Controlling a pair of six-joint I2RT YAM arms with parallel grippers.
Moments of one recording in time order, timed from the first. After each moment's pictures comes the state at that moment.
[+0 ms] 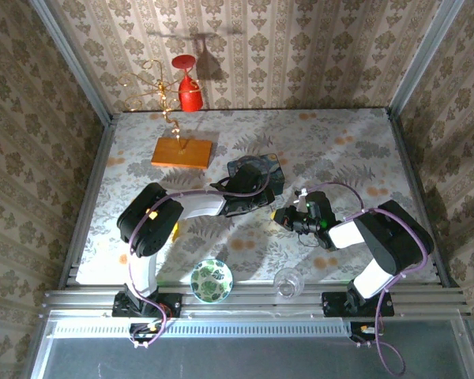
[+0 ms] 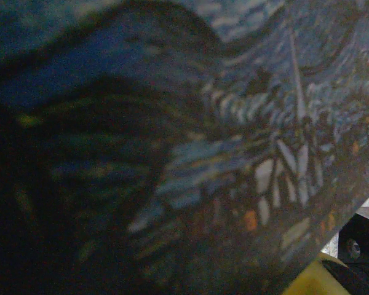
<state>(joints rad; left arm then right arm) -0.85 1.92 1.13 0.00 0.17 -1.01 0.40 1.62 0.36 0.68 -0.49 0.94</state>
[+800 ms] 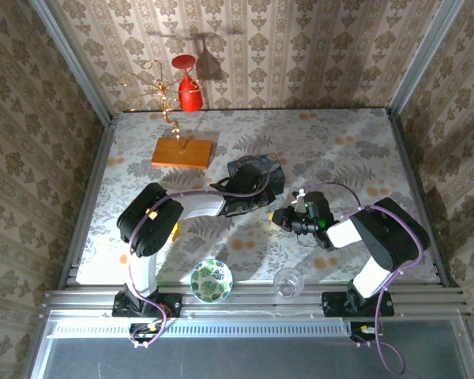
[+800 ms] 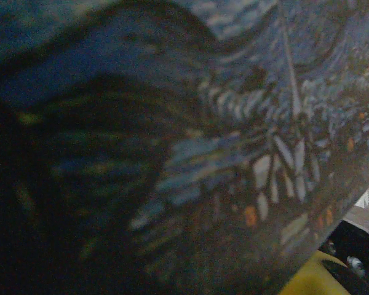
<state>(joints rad) -0.85 1.92 1.12 0.02 0.18 -1.01 0.41 1.66 0.37 0.71 -0.51 0.94</state>
